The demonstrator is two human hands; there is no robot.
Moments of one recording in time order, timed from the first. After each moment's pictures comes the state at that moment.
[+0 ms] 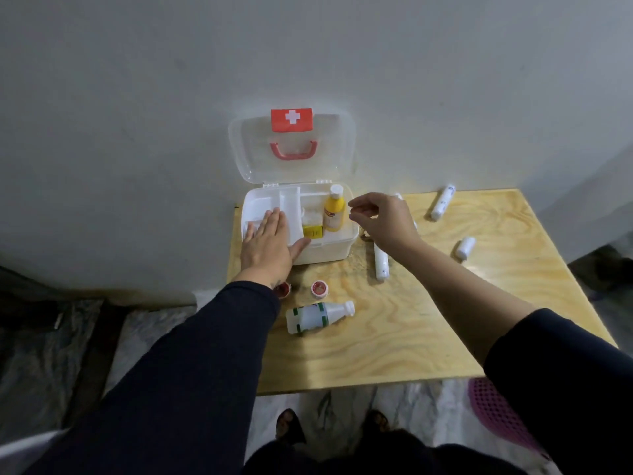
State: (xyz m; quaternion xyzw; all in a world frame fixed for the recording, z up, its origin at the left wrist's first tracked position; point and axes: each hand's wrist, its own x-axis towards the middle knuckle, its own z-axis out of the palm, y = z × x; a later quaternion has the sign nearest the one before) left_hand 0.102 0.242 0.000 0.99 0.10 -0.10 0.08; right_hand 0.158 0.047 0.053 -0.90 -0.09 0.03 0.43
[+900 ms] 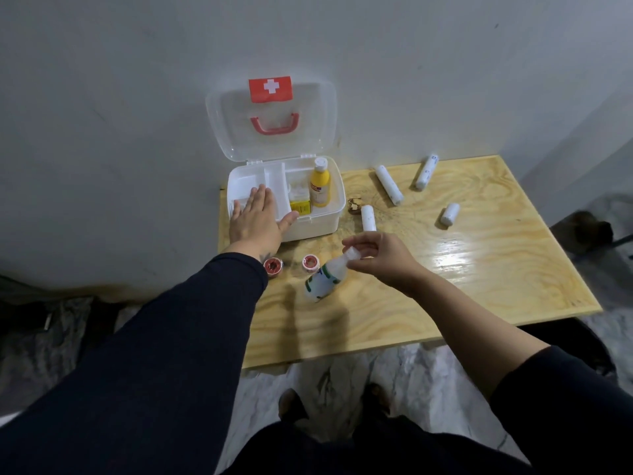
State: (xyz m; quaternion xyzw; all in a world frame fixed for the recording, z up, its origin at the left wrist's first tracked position) left_hand 0.101 0.244 -0.003 0.99 0.08 -0.11 0.07; right_hand 0.074 0.007 0.014 -0.82 -0.04 0.23 0.52
